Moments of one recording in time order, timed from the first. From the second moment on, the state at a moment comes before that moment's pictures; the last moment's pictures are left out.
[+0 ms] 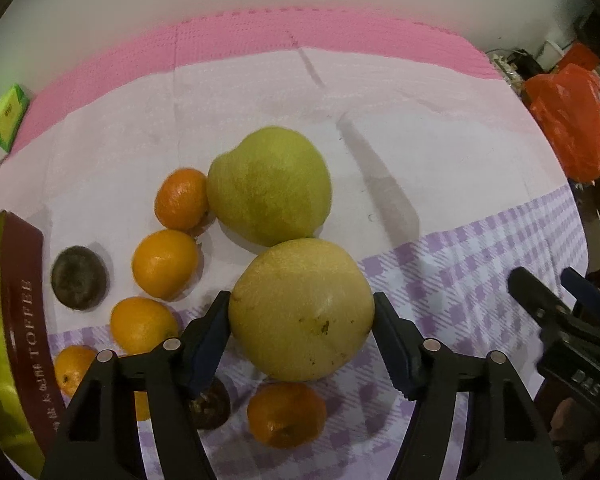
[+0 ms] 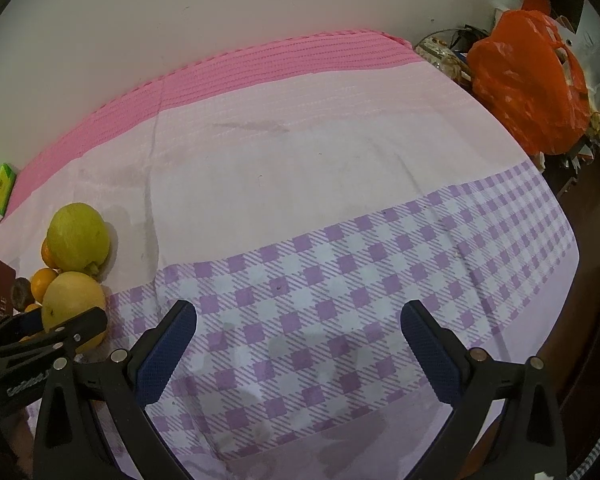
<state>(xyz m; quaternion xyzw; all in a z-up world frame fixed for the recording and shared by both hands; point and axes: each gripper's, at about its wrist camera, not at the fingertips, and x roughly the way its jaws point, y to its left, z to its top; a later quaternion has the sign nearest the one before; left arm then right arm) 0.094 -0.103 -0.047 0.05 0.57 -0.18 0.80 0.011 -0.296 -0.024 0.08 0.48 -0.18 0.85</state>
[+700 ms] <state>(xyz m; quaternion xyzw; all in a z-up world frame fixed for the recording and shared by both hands) 0.080 0.070 0.032 0.00 0.51 -0.06 0.86 0.012 -0.247 -0.016 0.01 0.45 -0.11 0.88</state>
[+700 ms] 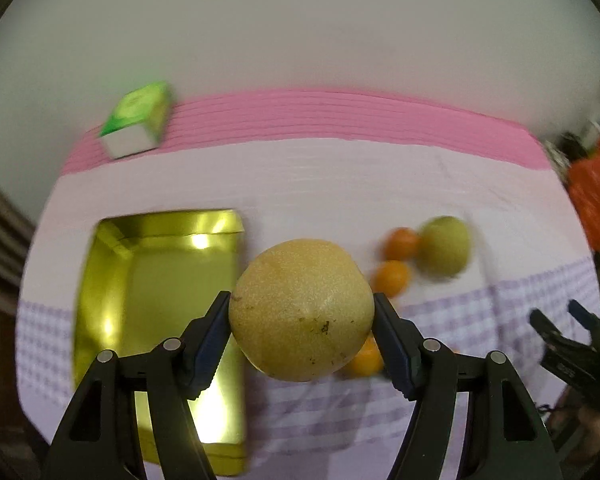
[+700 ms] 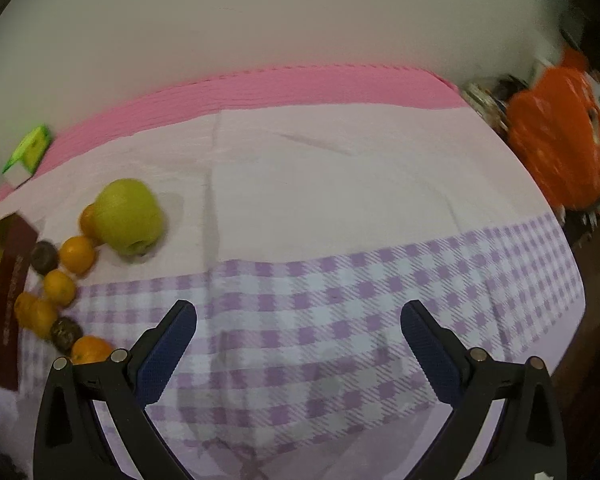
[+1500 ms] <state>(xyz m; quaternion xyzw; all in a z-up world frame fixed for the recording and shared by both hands) 0.062 0.207 -0.027 -0.05 0.56 0.05 0.83 -0.007 -0.149 -0.037 -0.10 0.46 0.08 0.88</state>
